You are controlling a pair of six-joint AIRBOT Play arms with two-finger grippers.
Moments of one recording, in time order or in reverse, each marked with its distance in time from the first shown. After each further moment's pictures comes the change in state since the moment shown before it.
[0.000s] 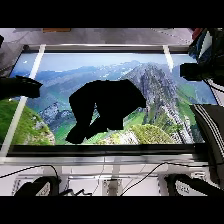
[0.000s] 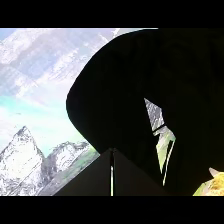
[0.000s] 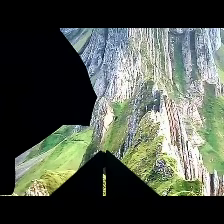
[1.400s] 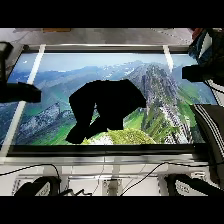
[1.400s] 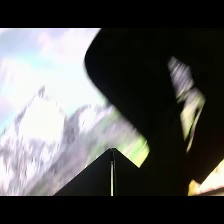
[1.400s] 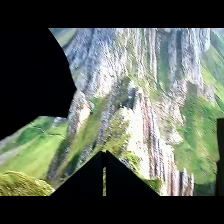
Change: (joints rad) left arm 0.010 -0.030 -0.064 0.137 -0.088 -0.008; right arm -0.034 0.001 -0.017 -0.064 0.032 -0.090
